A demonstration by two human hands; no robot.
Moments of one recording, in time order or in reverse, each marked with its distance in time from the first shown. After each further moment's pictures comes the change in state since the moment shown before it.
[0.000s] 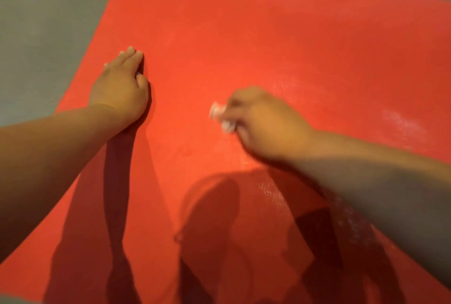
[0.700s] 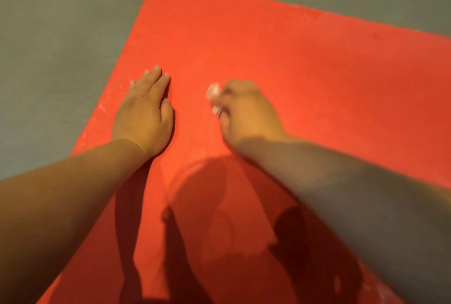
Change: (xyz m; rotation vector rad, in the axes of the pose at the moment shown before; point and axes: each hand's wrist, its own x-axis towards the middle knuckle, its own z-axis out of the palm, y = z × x) left_hand 0.012 -0.010 0.001 -0.078 0.016 0.059; right_hand 0.107 -0.008 0.019 0.015 0.188 0.131
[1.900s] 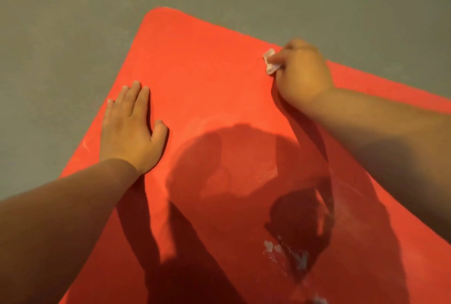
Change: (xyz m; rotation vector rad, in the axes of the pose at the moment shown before) left_hand 0.043 0.004 0.009 0.172 0.021 -0.168; right_hand 0.116 0.138 -0.069 -0.155 -0.049 0.152
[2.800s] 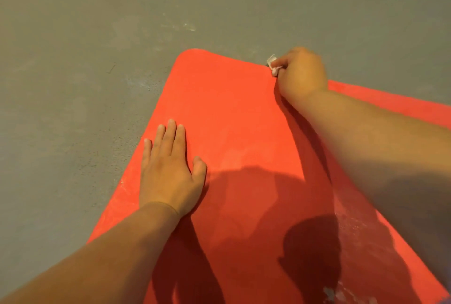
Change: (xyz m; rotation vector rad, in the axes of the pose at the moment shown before) left_hand -0.003 0.001 -0.001 -0.020 -0.047 -0.002; right_hand 0.066 -0.030 0.025 0.073 0.135 0.186
